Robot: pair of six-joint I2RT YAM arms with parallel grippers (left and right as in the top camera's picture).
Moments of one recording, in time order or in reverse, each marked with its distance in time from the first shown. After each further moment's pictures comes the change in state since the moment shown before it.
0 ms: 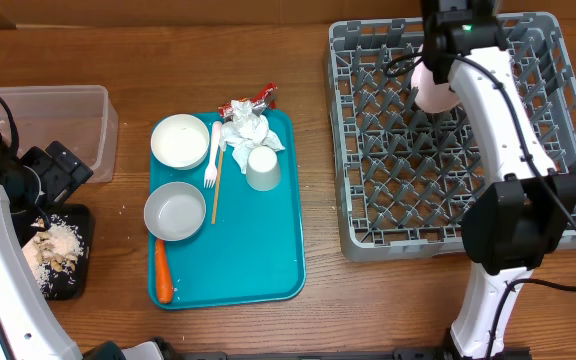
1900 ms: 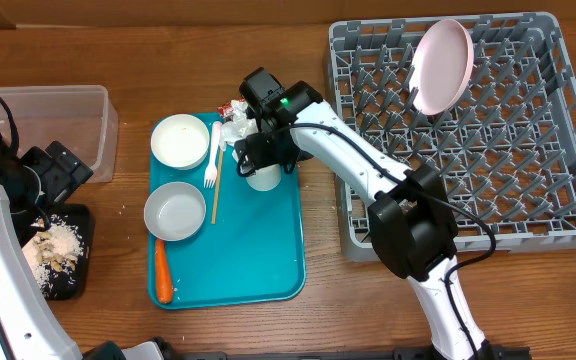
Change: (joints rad) left arm 0.000 0.000 0.000 0.000 0.000 0.000; right arm 0.522 0.206 -0.023 -0.040 -0.919 0.031
